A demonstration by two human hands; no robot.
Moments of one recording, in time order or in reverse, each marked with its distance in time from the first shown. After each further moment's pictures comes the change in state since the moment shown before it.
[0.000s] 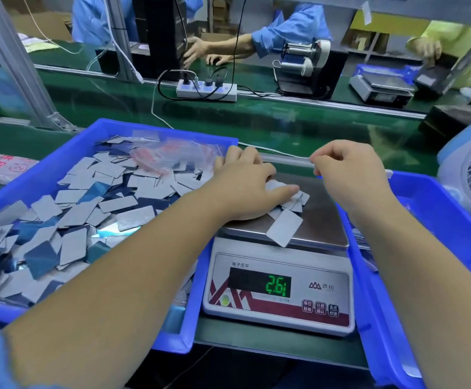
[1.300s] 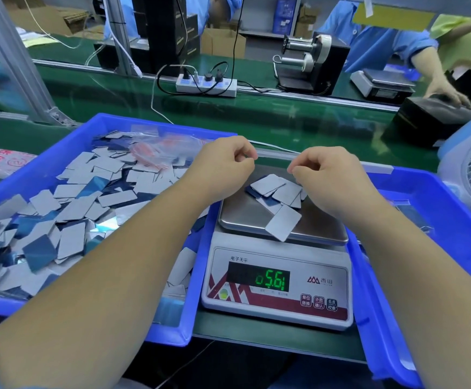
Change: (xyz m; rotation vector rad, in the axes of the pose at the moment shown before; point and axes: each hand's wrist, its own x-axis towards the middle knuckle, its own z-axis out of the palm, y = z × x) left_hand -0.003 -0.025 -0.011 -0.520 0.217 -0.143; right_hand -0.014 -0.011 0.006 -0.145 -0.215 -0.092
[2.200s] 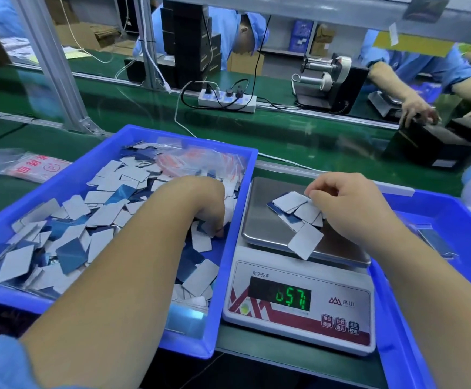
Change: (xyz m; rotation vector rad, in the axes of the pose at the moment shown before) left_hand -0.007 -0.019 -0.051 0.804 -0.614 -0.355; right_hand -0.002 -0.002 0.007 -0.075 -0.044 0.000
